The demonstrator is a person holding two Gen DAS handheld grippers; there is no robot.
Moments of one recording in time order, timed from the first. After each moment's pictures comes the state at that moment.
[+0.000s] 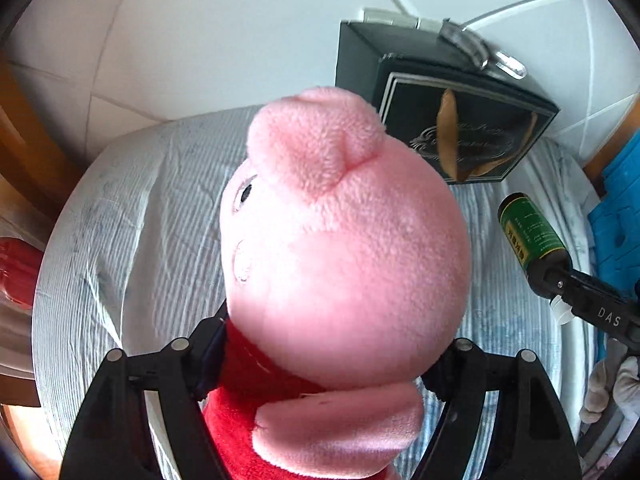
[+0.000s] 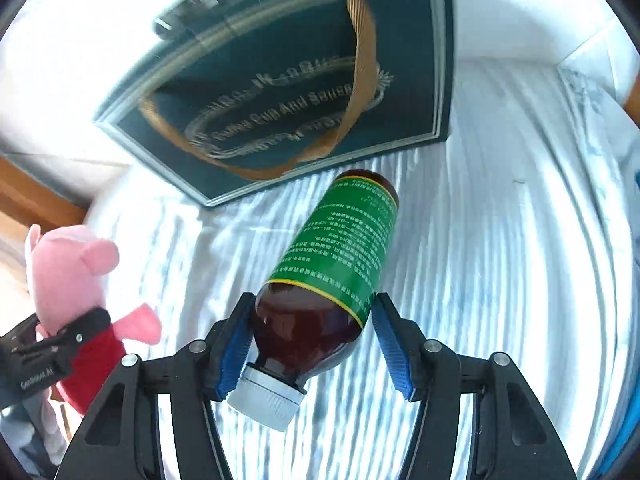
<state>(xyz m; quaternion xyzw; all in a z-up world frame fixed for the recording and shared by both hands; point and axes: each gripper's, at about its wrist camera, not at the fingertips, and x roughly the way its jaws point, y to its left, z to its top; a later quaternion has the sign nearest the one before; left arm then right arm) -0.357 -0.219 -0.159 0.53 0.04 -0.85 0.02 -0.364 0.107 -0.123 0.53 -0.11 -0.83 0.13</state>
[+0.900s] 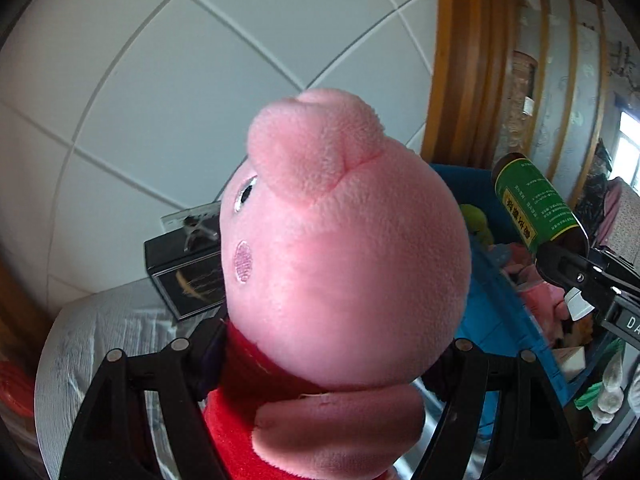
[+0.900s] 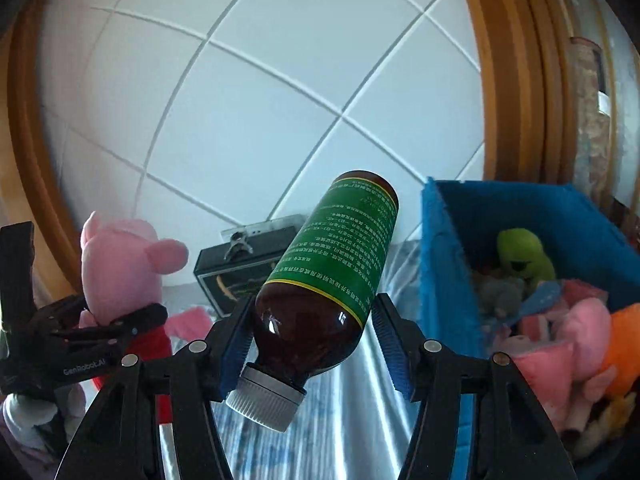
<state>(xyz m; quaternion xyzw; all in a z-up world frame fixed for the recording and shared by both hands) -0.174 0.060 0.085 0.31 -0.04 -0.93 -0.19 -0.113 0.237 0.106 0.26 -0.08 -0.96 0.03</state>
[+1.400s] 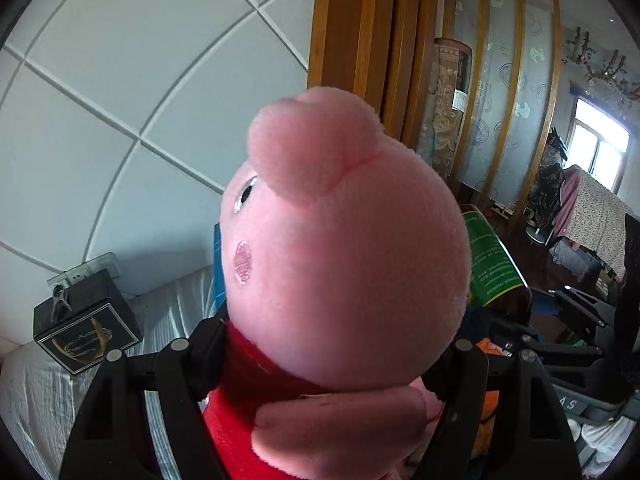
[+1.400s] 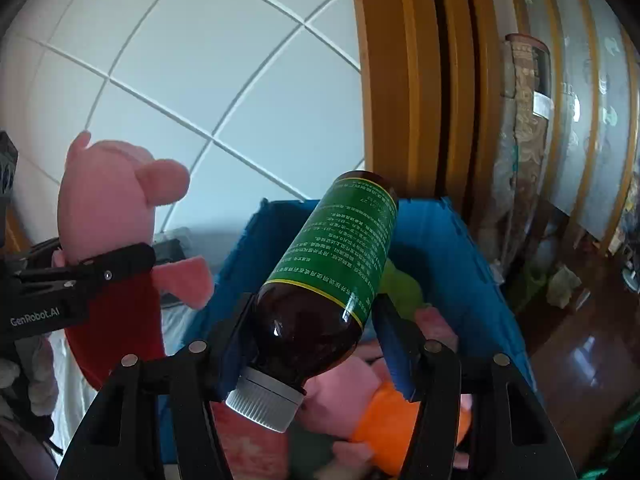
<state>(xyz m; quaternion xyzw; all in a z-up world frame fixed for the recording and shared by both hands) -0.214 0.355 0.129 0.31 -0.04 -0.91 -0.27 -0.127 0.488 0.123 0.31 -0.05 -0.95 -0.04</state>
